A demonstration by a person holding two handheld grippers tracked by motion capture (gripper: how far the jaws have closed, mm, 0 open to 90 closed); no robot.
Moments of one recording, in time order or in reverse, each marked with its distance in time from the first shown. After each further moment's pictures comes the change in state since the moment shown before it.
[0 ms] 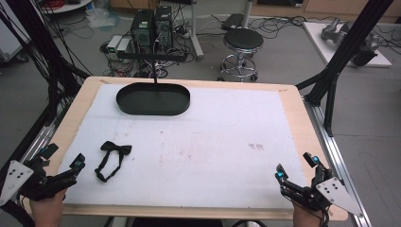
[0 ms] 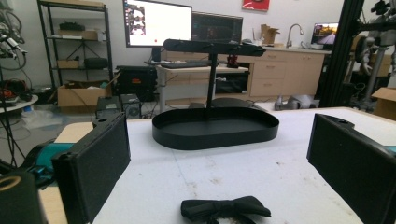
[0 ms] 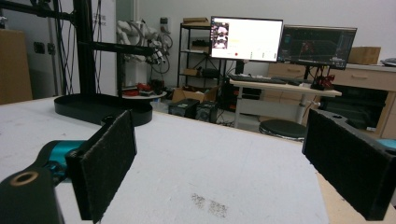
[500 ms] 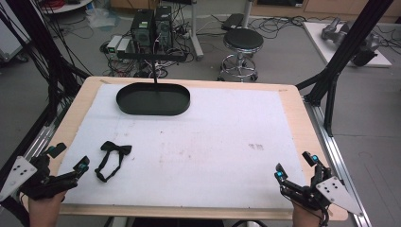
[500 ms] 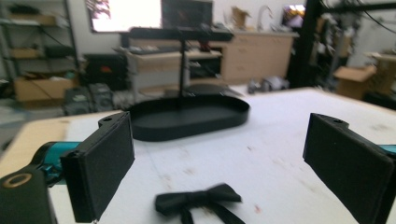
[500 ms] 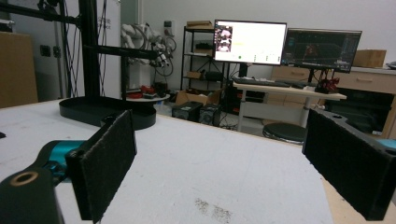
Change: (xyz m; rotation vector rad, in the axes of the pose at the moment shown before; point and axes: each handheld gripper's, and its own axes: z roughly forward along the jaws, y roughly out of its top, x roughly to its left) left arm -0.005 0.009 0.006 0.093 -0.143 0.014; right arm 0.001 0.002 0.002 -0.012 0.016 0.003
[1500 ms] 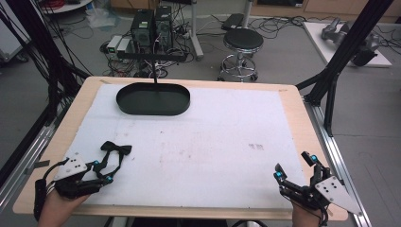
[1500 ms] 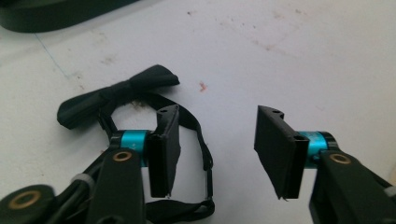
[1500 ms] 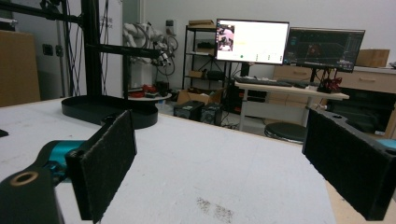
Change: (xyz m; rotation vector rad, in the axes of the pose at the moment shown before) left arm -0.019 -0.030 0.040 0.535 -0.242 0.118; right arm 0.000 -0.001 0.001 0.003 0.009 -0.002
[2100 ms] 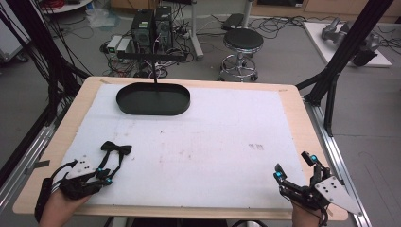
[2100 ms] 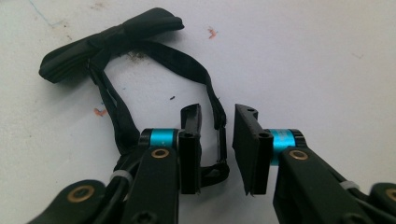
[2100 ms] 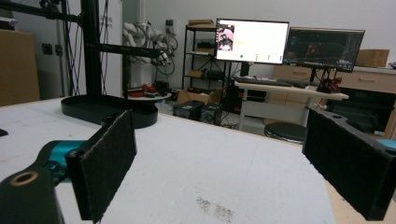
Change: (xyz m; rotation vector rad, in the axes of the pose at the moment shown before) left arm 0.002 -0.011 0.012 0.160 0.029 0.024; right arm 0.000 0.000 0.000 0.003 -0.001 -0.003
